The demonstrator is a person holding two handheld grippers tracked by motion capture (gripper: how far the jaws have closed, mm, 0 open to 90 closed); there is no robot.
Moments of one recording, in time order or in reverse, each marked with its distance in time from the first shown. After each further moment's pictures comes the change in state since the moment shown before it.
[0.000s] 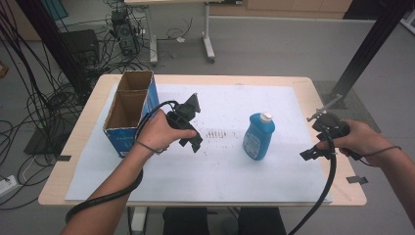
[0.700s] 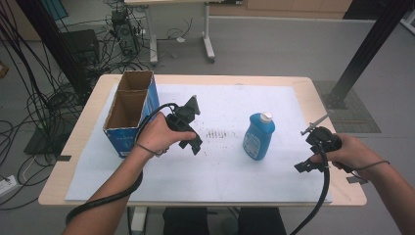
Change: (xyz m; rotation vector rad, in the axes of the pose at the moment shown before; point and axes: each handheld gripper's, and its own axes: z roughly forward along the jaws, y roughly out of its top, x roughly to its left) left arm 0.001 -0.004 0.004 0.003 -0.022 -0.005; right arm 0.013 -0.016 0.034 0.013 0.038 0.001
